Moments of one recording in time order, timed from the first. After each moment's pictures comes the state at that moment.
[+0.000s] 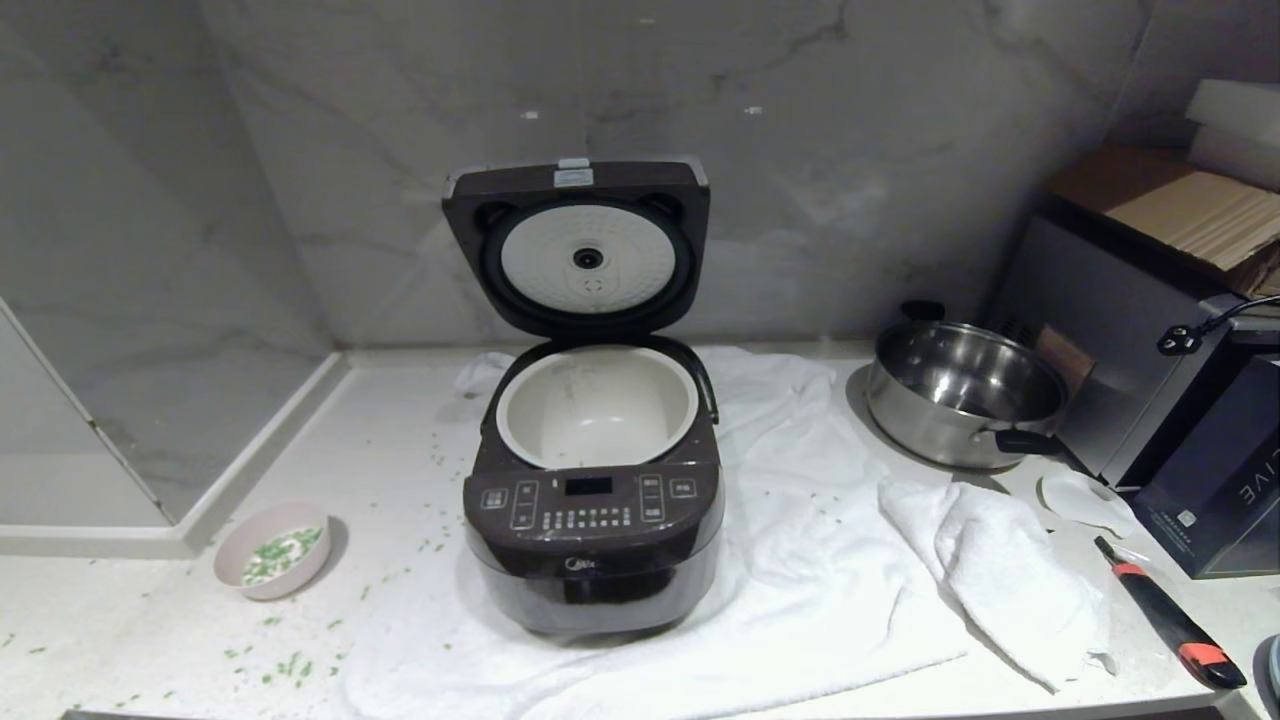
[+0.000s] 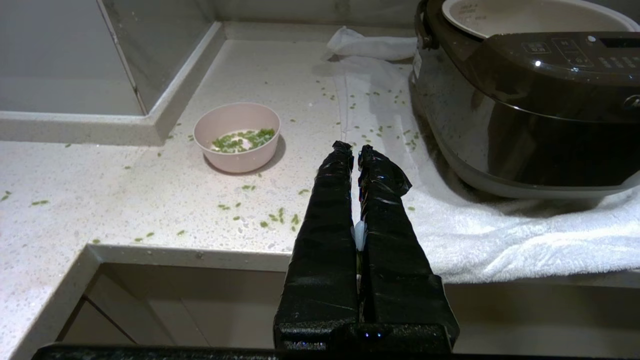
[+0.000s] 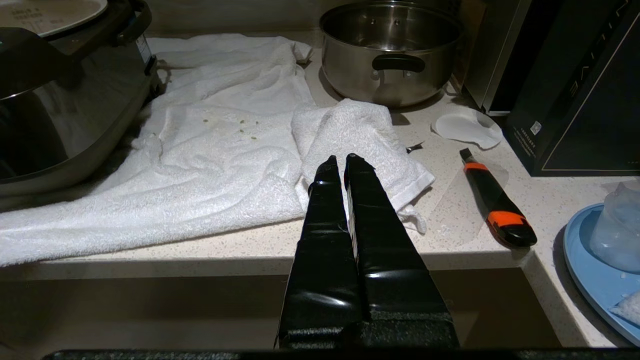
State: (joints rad) left arm 0.00 0.00 0.00 -0.03 0.00 -0.02; right arm 0.00 0.00 0.00 0.02 0.00 0.00
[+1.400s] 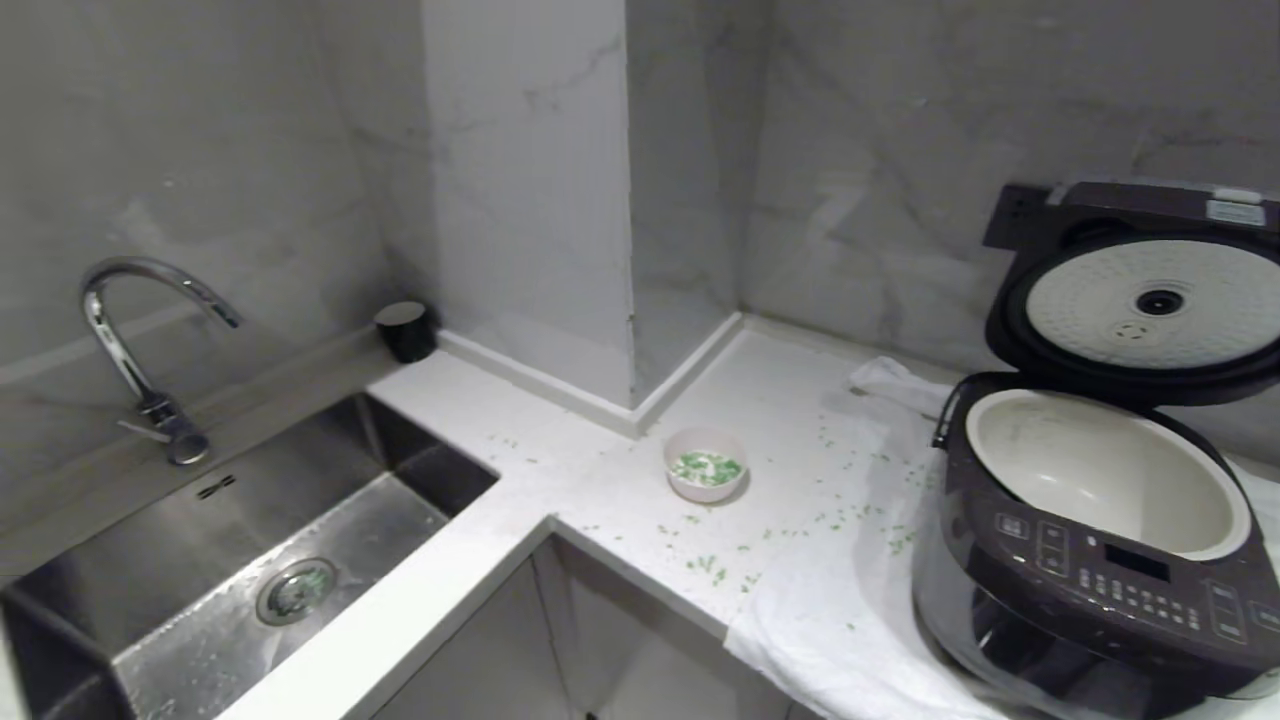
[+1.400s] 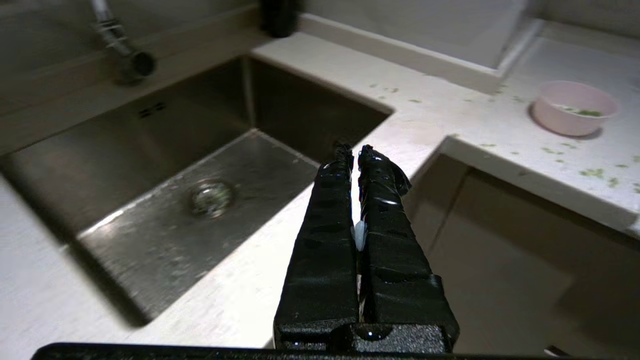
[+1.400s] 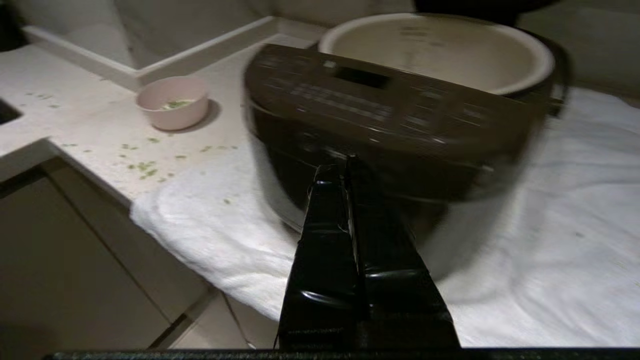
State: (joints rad) left arm 0.00 0.00 0.00 -0.03 0.00 -0.02; right arm 0.00 0.00 -0.01 0.02 0.00 0.00
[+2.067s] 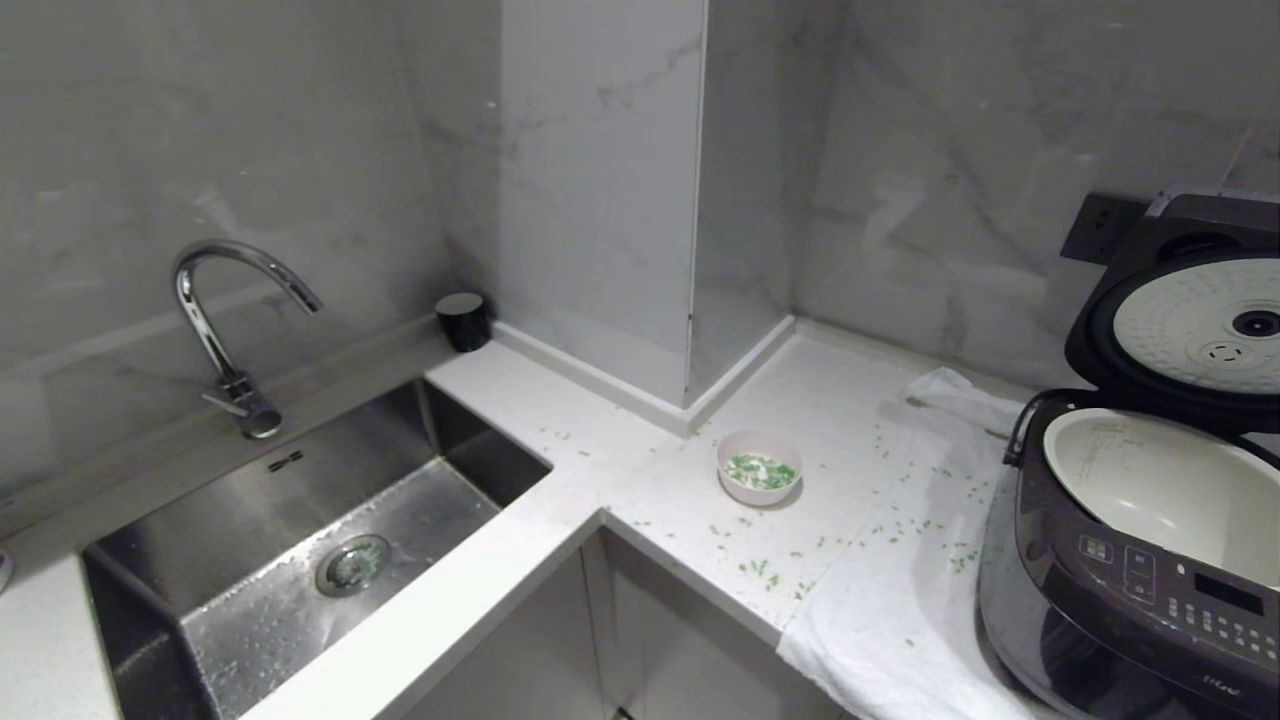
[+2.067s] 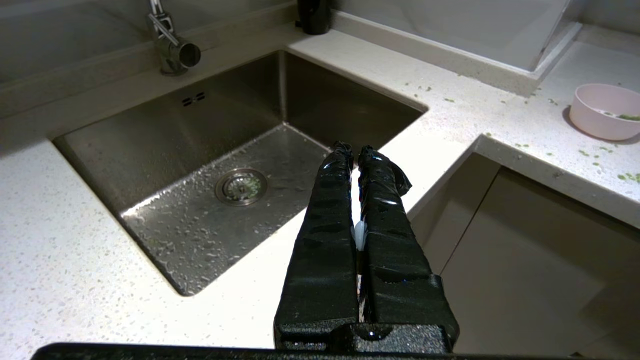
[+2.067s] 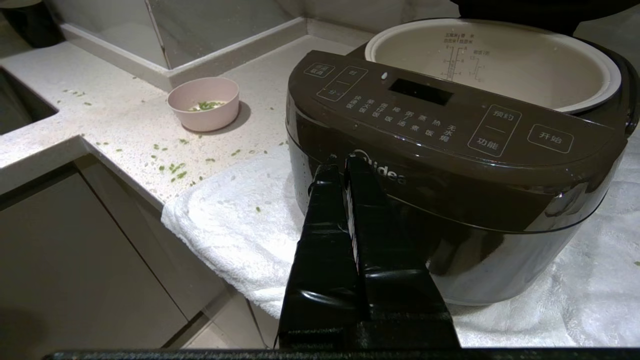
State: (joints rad) left arm 0.00 0.00 0.00 -0.03 0.00 -0.02; right arm 0.00 0.00 0.00 0.02 0.00 0.00
